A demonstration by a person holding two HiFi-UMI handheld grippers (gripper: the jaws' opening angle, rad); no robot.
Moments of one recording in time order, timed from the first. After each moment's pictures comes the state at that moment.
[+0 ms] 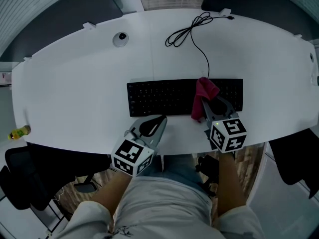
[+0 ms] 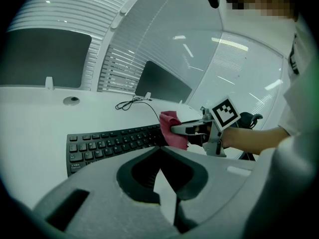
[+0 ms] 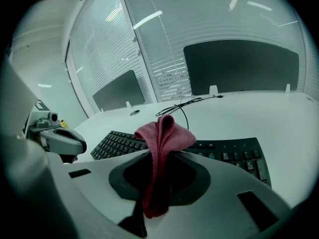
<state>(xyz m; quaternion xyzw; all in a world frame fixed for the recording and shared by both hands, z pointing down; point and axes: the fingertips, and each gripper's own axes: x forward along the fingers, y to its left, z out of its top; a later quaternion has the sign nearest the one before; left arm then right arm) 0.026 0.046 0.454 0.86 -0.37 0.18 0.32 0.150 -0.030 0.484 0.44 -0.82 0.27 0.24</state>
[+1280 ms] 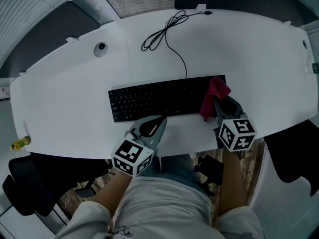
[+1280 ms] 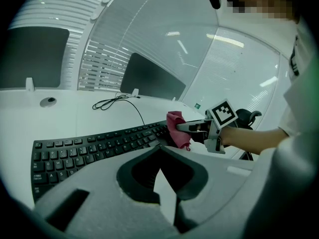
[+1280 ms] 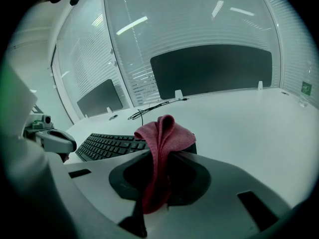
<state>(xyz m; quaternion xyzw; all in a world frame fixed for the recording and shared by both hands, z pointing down) 0.098 0.036 0.454 0.87 -0.34 0.19 0.31 0.271 -0.035 0.485 0.51 -0.78 0.28 0.22</state>
